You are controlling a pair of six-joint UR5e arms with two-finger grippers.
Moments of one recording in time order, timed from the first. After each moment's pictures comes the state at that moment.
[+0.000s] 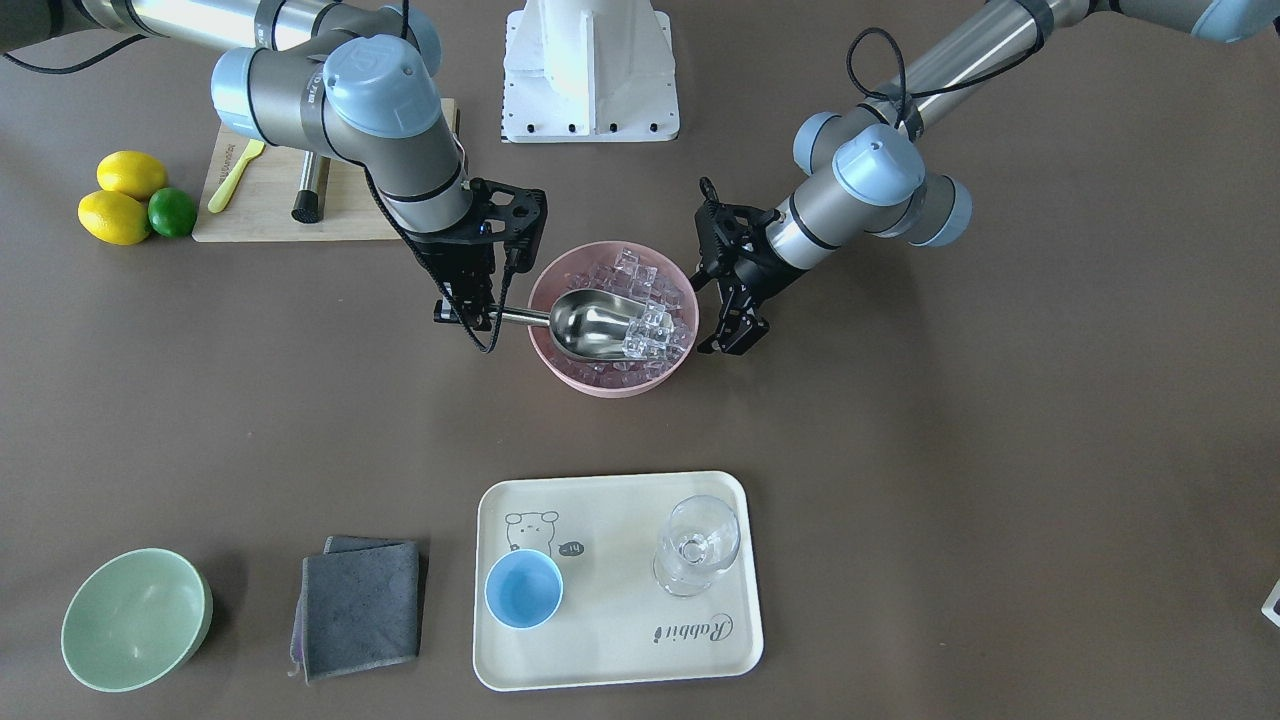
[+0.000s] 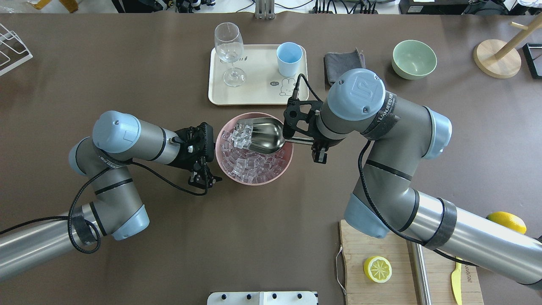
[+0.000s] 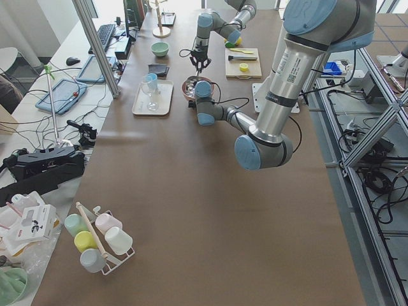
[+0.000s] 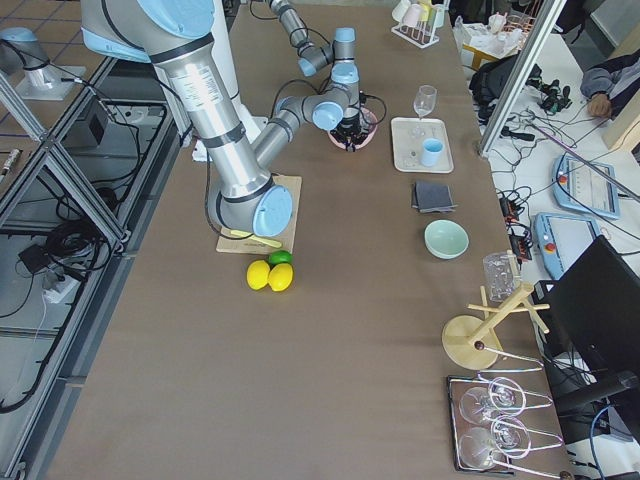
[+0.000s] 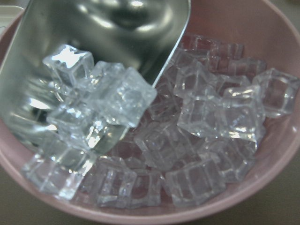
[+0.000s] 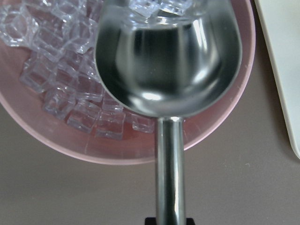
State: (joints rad) left arm -0.58 -2.04 -1.45 -2.52 -2.04 0.10; right arm 0.59 -1.00 1.74 -1.46 1.90 -0.20
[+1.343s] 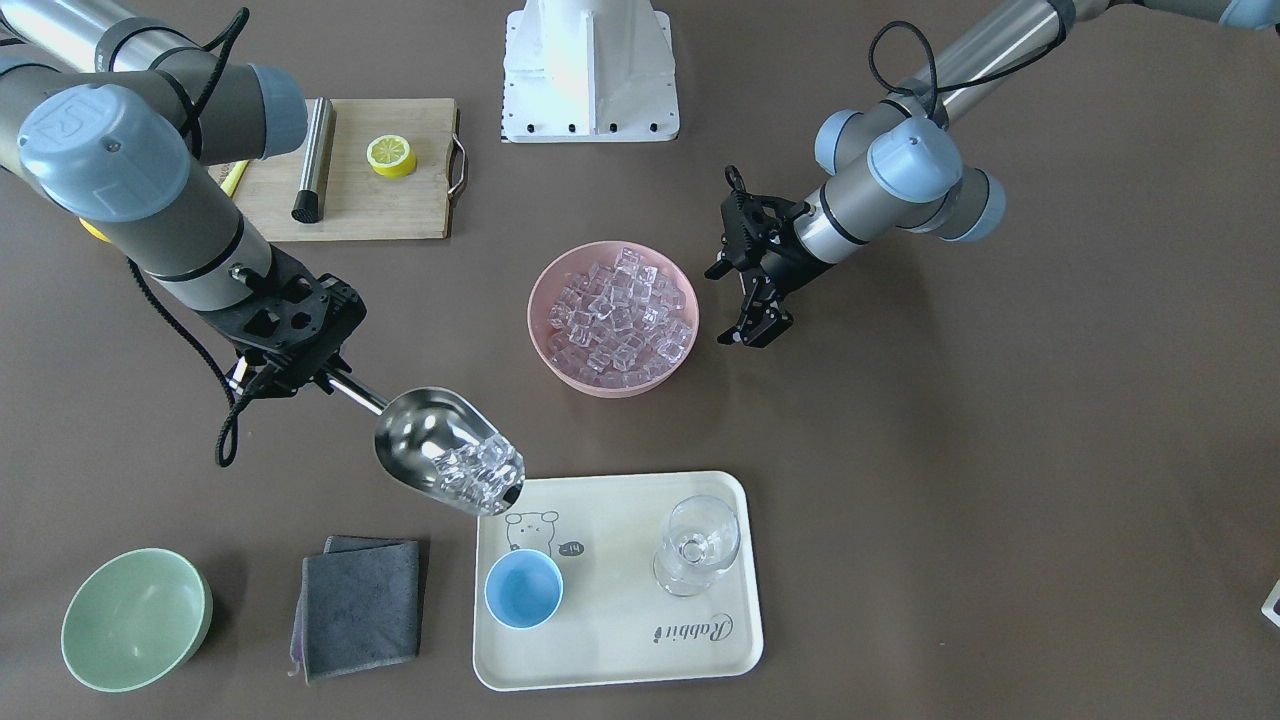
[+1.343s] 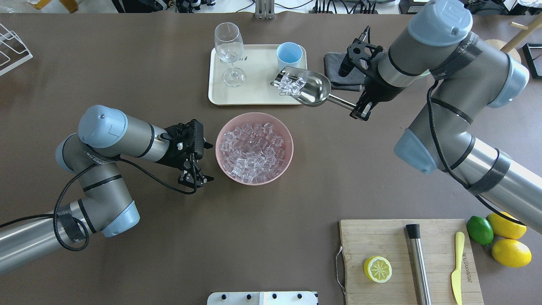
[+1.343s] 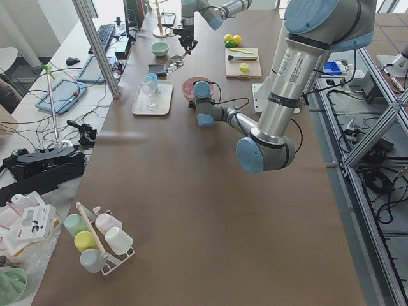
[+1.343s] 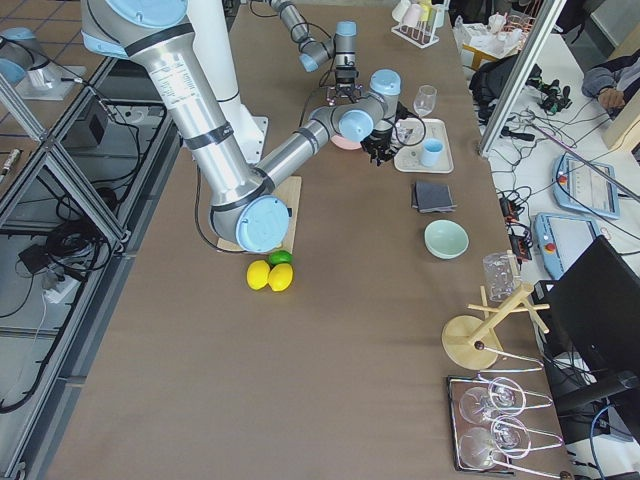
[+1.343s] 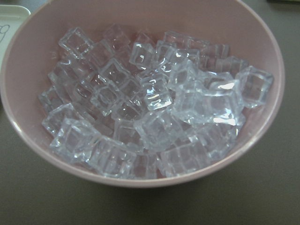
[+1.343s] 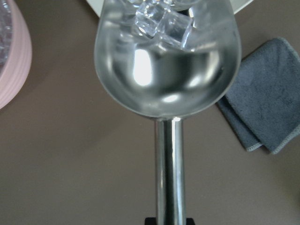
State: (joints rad) left arm -0.63 -2.00 -1.50 -2.50 -2.13 0.10; right arm 0.90 -1.06 1.70 -1.52 2.16 -0.01
